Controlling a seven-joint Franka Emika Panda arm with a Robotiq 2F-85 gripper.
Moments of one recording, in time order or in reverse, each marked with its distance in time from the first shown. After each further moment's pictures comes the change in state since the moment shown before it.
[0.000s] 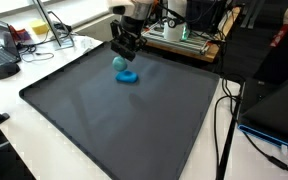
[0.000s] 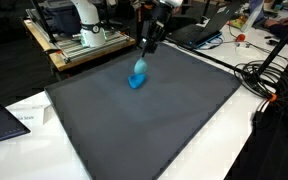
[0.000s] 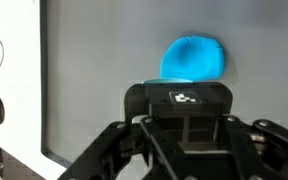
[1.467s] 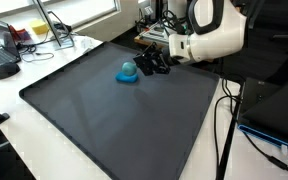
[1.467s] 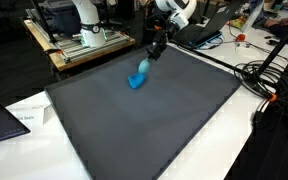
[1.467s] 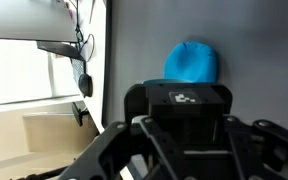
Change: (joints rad) arm 0.244 0.339 0.126 0.131 -0.402 -0.393 0.585
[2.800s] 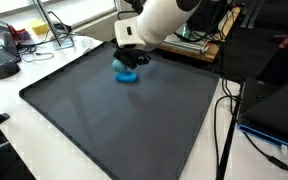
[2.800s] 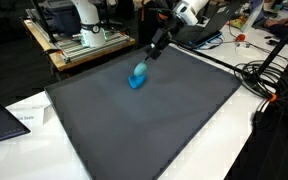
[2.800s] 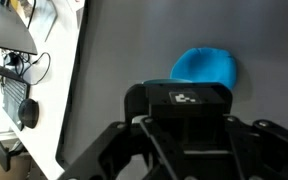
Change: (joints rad) arm -0.217 -0.044 -0.025 0.183 0.283 0.029 -0.499
